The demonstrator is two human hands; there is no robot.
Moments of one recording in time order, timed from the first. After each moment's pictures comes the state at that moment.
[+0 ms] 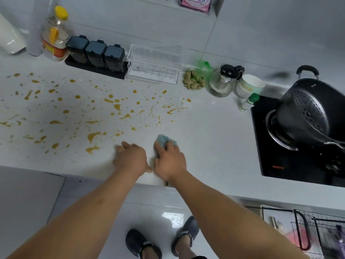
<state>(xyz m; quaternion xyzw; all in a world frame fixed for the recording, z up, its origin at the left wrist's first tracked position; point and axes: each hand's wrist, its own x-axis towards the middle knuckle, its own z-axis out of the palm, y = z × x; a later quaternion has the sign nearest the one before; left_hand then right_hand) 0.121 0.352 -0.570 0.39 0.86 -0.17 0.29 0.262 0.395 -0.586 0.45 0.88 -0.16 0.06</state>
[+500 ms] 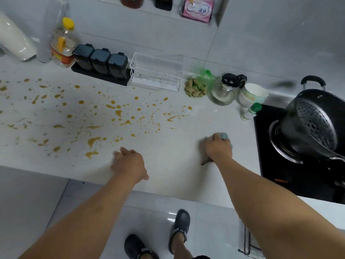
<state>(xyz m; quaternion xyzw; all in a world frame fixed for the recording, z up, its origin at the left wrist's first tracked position) 0.133 0.358 -0.551 0.37 0.86 -0.17 0.30 0.375 0.548 -0.572 0.67 0.72 -0.16 0.08</state>
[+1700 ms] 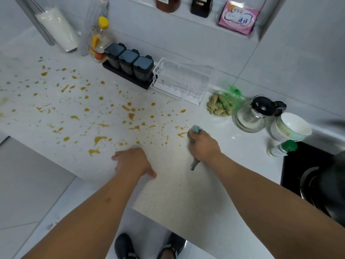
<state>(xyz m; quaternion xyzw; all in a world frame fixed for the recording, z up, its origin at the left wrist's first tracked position) 0.130 0.422 -0.536 0.16 0.90 -0.11 0.38 0.271 0.625 -0.572 0.36 0.90 -0.22 0.11</state>
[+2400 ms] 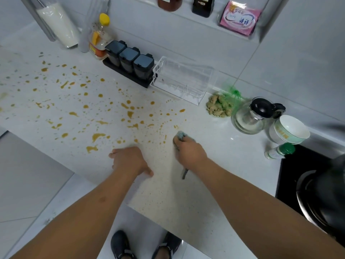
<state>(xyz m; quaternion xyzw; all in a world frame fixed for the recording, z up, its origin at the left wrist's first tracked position) 0.134 0.418 -0.532 0.16 0.92 -0.09 0.36 0.259 0.585 -0.571 0.24 0.95 -0.13 0.14</state>
